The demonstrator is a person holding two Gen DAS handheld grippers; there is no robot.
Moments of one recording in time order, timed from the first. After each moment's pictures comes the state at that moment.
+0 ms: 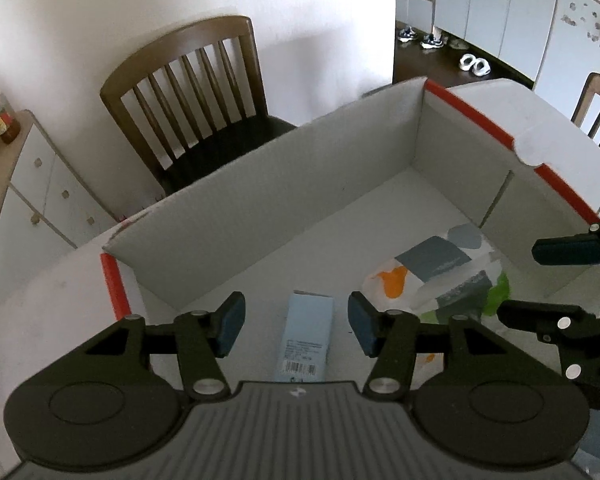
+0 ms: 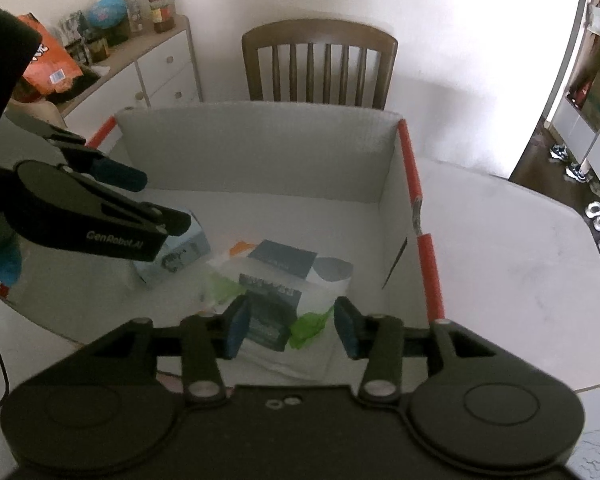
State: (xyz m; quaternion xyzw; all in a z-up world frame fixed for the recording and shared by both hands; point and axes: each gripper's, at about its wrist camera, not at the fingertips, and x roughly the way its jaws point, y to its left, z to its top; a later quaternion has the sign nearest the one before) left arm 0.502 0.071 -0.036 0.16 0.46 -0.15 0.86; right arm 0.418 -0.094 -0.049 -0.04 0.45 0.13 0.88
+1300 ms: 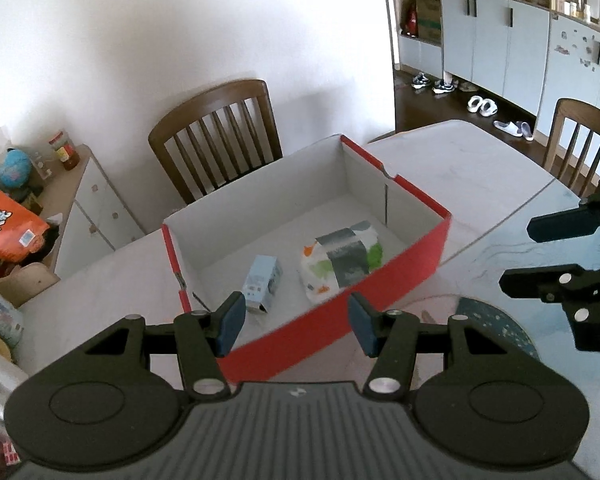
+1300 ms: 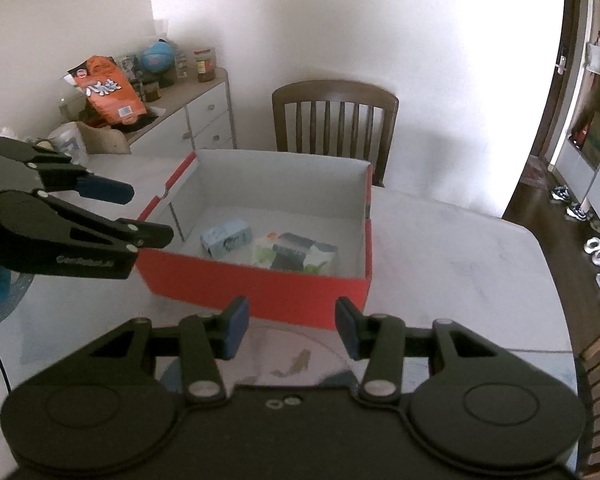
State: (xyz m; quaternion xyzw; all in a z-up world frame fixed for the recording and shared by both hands) left arm 0.316 0.038 0.063 0.16 0.38 -0.11 0.90; right arm 0.284 -0.148 0.040 -0.04 0.38 0.17 0.91
